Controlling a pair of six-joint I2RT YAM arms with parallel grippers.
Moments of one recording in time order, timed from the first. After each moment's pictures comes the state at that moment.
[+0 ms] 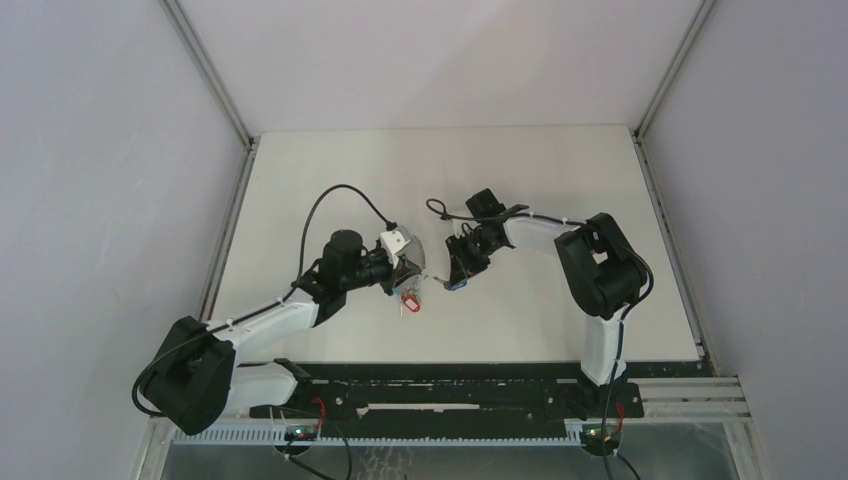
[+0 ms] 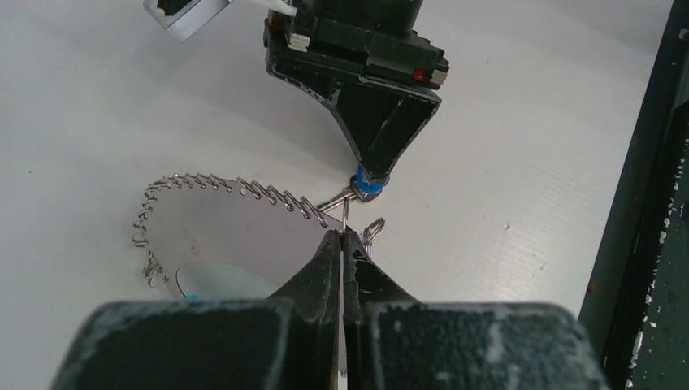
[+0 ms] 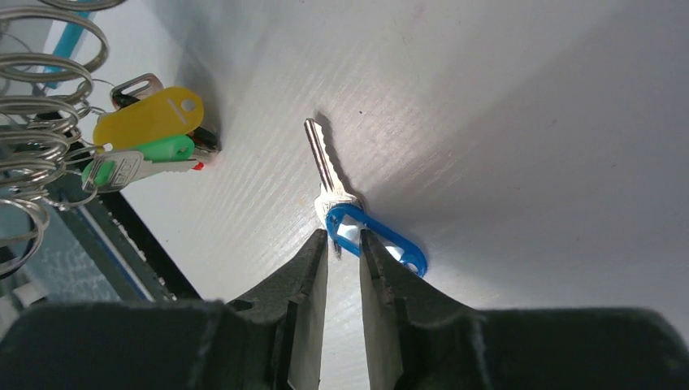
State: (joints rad) left arm -0.57 1.21 0.52 0.29 0.48 0.13; right arm 0.52 1.95 1.19 -0.48 -0.62 0.04
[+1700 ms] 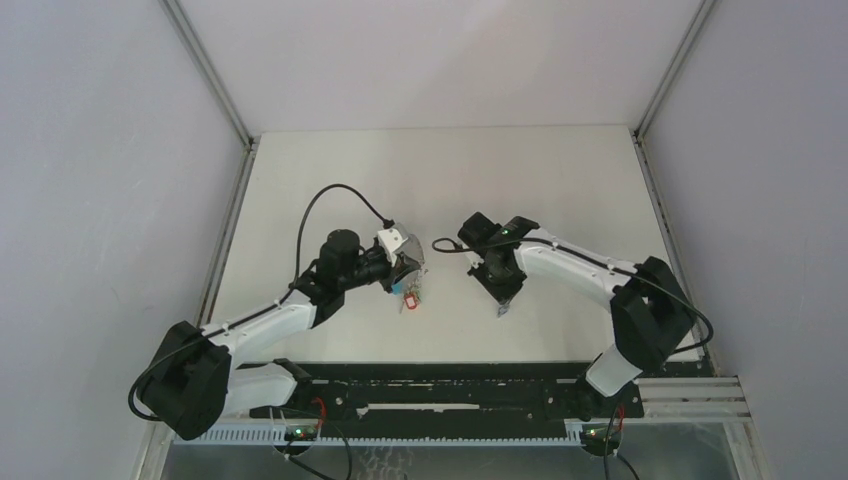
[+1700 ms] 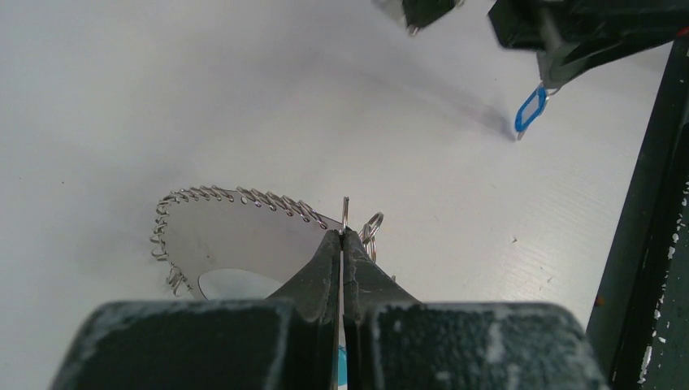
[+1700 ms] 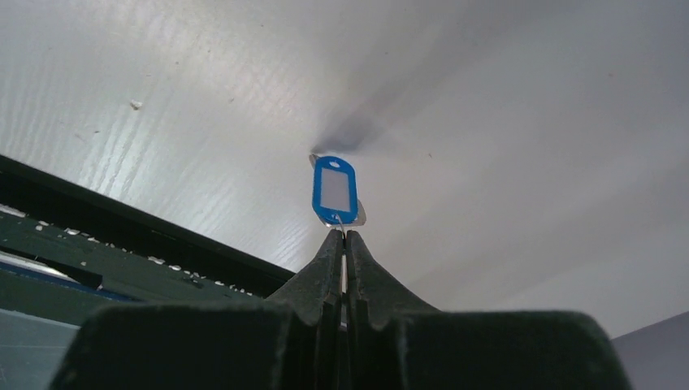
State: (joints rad) left arm -0.57 1.18 0.52 0.31 0.45 0.13; right arm 0.75 1.55 1.14 -1.02 0.07 0.04
